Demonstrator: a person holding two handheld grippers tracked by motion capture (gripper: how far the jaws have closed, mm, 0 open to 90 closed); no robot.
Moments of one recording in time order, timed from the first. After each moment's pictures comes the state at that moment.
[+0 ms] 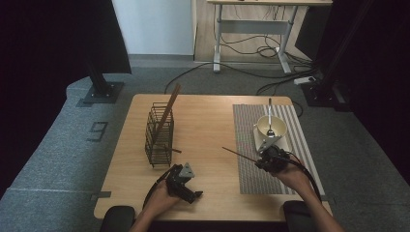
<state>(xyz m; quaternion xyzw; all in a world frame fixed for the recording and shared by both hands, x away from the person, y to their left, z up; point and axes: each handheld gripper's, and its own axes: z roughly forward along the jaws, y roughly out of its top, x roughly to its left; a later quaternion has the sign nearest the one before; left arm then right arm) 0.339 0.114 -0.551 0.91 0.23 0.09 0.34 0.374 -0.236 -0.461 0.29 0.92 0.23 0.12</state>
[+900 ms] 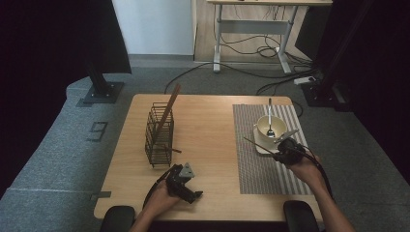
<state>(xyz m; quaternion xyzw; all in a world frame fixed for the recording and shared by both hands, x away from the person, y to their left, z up) 0.339 0.114 -0.551 0.91 0.23 0.08 0.34 0.402 -0.294 -0.471 0.37 0.89 0.21 0.15</state>
